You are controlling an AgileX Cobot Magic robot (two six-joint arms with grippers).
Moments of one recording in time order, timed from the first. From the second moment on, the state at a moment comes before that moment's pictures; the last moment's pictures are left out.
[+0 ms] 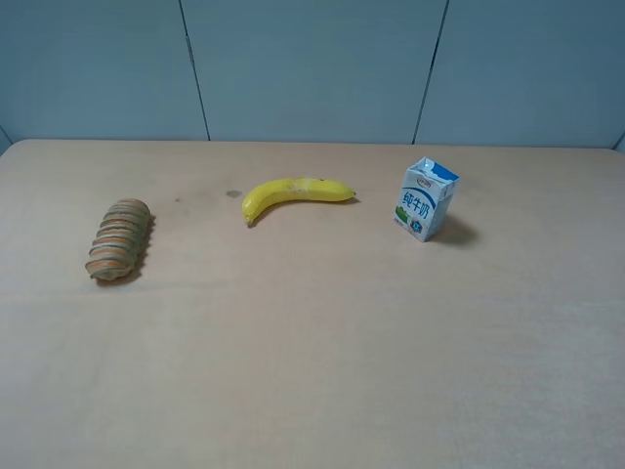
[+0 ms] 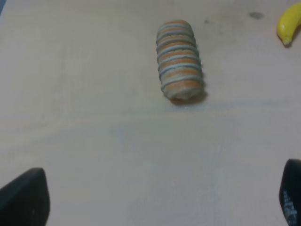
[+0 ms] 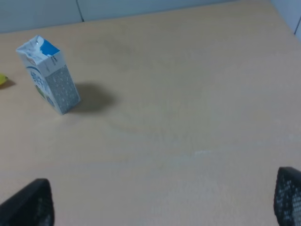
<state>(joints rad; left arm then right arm) -0.03 0.00 -0.50 0.07 1.06 -0.07 -0.02 0.00 -0.50 0.01 1.02 0.12</state>
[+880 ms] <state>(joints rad) -0.03 0.00 -0.50 0.07 1.06 -0.07 -0.02 0.00 -0.50 0.01 1.02 0.12</state>
